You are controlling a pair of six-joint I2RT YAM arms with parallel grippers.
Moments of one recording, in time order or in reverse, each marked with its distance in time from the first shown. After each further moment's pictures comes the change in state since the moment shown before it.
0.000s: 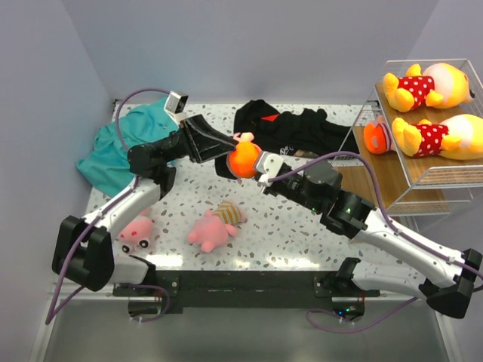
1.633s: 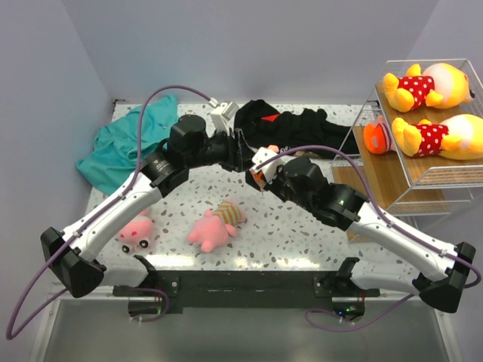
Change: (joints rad) left arm -0.314 -0.056 0.412 -1.583 -0.536 0.923; right arm -0.021 0.075 0.069 -0.414 0.277 0.154
